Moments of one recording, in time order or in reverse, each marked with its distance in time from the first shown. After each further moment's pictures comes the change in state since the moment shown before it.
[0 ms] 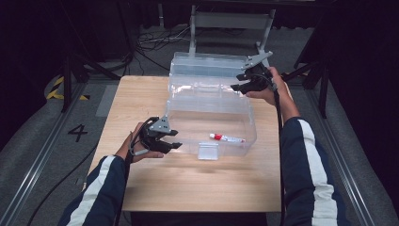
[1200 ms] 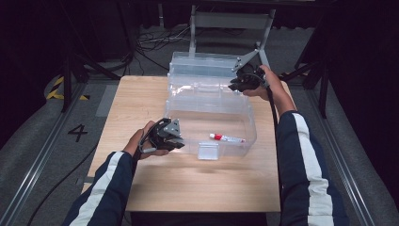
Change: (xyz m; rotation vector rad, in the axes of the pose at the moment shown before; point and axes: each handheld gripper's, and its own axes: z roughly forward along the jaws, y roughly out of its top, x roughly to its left) left arm 0.000 0.015 0.020 0.167 -0.056 0.111; right arm 0.004 0.019 0.012 0.140 0.047 -0.108
